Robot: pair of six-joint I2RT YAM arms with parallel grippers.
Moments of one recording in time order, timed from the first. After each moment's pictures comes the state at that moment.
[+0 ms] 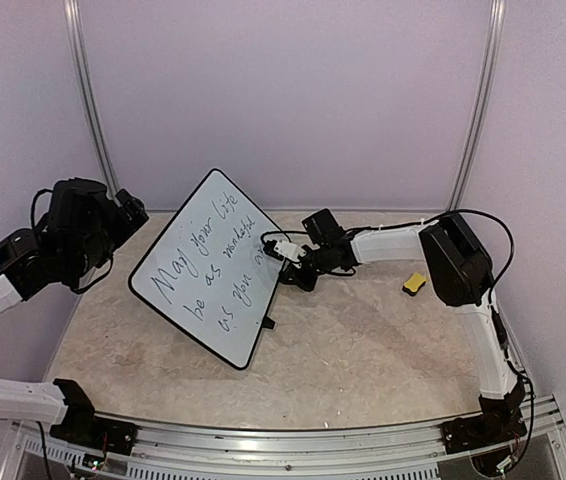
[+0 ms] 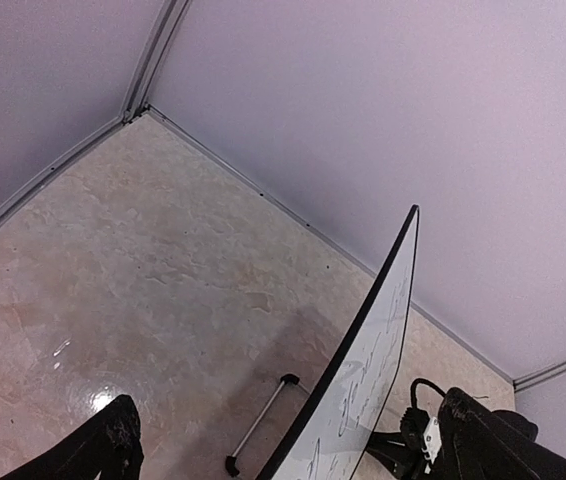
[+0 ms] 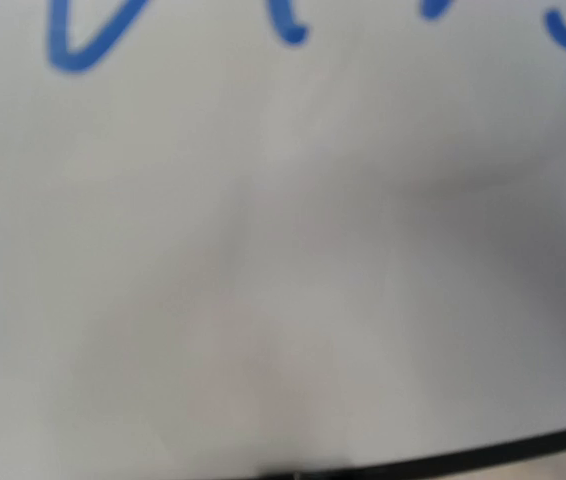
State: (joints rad) left arm -0.68 0.97 1.03 -0.55 -0.70 -0.95; right arm 0.66 2.37 1.75 -0.22 -0.32 -0.54
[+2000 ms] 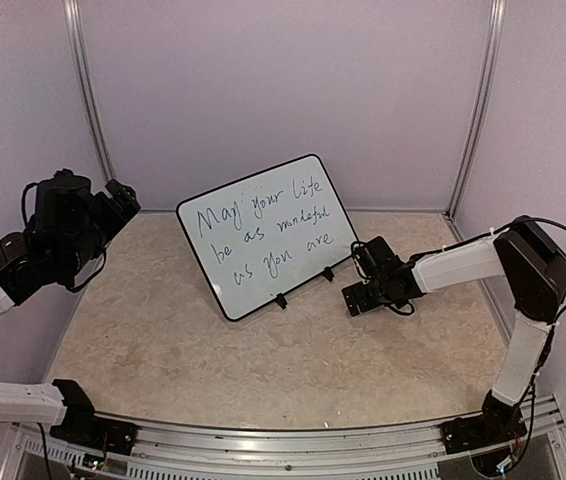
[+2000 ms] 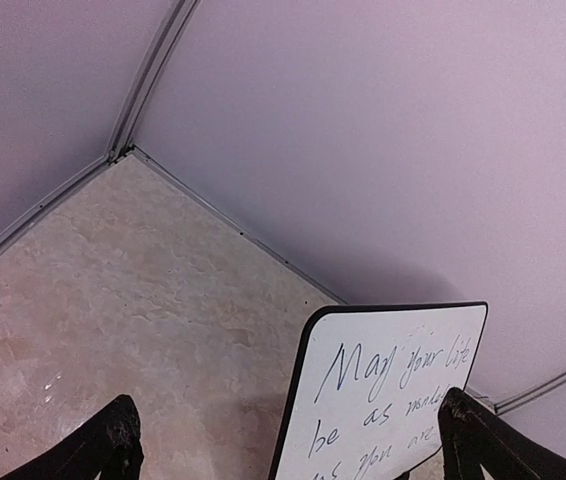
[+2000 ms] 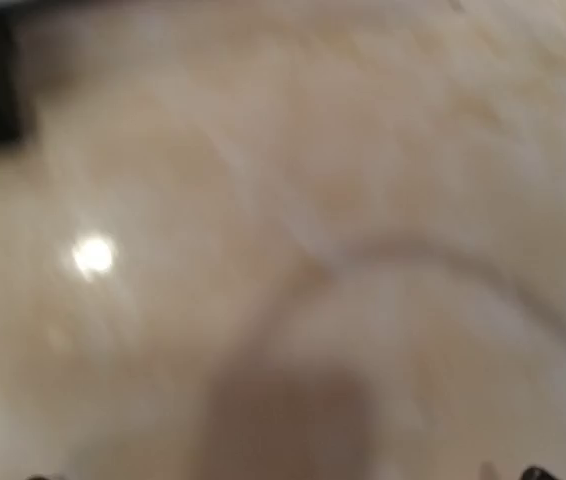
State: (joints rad) left arm -0.68 0.92 1.03 -0.46 -0.75 -0.88; right arm 0.65 1.86 1.01 -0.07 0.35 0.17
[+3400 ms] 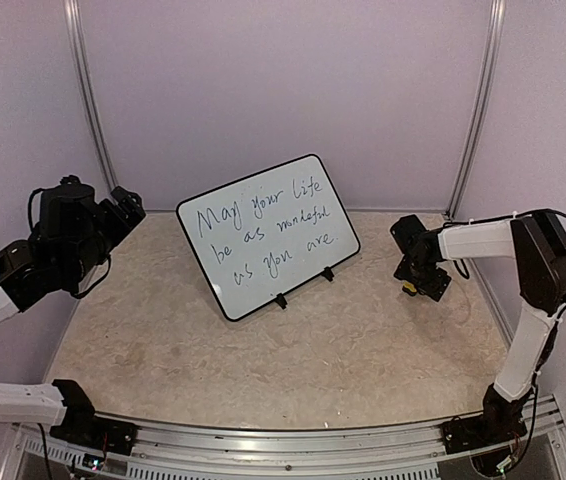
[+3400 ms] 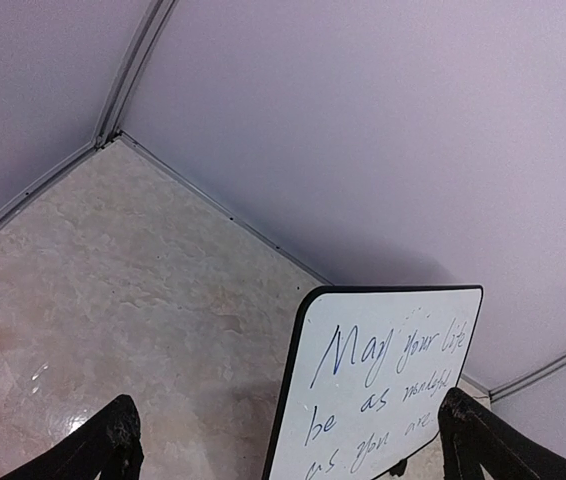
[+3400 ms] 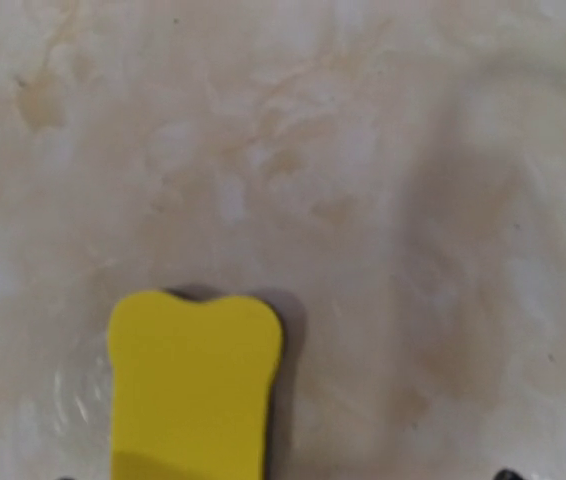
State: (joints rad) left arm -0.69 0.91 0.96 -0.40 -0.71 -0.88; right arm 0.37 1.82 1.13 -0.52 0.51 1.04
